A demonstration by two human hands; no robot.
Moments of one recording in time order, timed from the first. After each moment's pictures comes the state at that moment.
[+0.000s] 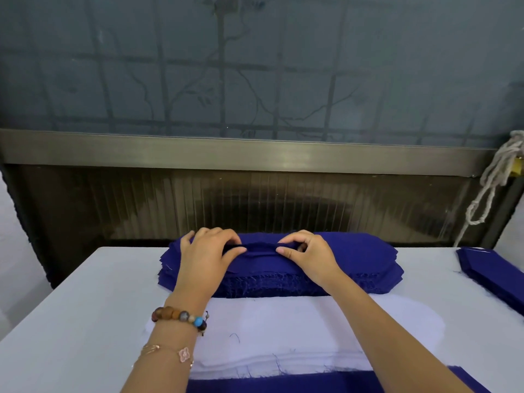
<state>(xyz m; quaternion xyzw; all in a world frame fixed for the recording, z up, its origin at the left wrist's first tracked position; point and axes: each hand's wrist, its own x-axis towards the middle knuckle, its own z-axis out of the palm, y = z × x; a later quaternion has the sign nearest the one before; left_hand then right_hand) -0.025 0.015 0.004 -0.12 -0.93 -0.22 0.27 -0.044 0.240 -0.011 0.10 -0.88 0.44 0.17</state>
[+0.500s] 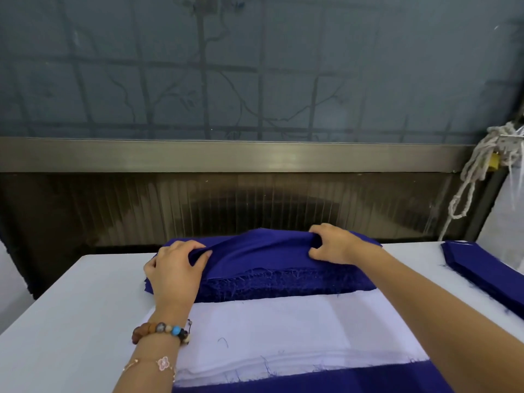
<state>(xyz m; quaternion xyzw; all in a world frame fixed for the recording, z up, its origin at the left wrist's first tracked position) -0.032 0.005 -0.024 0.04 -0.90 -0.28 0.33 -0.054 0.313 0.033 0.06 -0.99 0.14 -0.01</state>
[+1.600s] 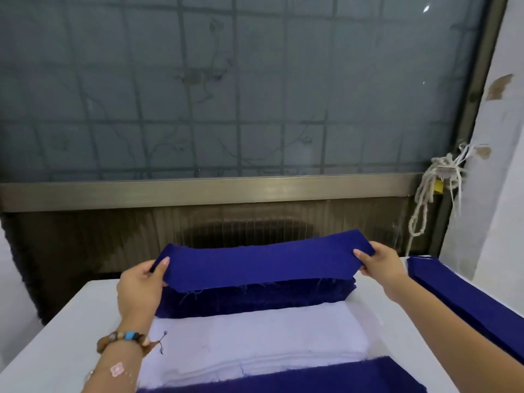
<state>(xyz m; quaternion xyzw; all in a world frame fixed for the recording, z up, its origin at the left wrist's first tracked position) -0.004 -0.019 0.018 0.11 -0.80 -0.50 0.31 0.022 0.416 0.035 -0.16 -0.76 0.59 0.21</state>
